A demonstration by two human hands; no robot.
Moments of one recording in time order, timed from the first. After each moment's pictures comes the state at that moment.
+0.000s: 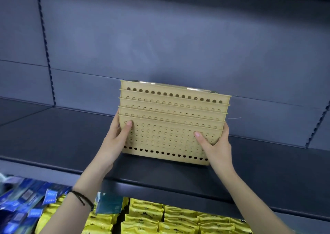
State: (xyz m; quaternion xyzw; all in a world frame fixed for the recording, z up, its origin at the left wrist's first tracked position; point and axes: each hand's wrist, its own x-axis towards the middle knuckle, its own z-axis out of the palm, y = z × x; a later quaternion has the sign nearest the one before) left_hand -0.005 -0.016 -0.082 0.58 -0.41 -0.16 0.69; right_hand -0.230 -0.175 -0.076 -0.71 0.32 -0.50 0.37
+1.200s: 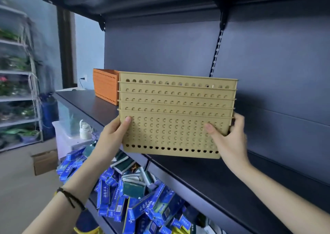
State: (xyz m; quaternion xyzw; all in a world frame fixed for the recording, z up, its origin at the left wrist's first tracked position) left_hand 0.320 0.323 -0.067 0.67 -0.19 0.08 0.72; right_hand 0.204 0.060 -0.037 -0.80 0.10 -0.44 0.41
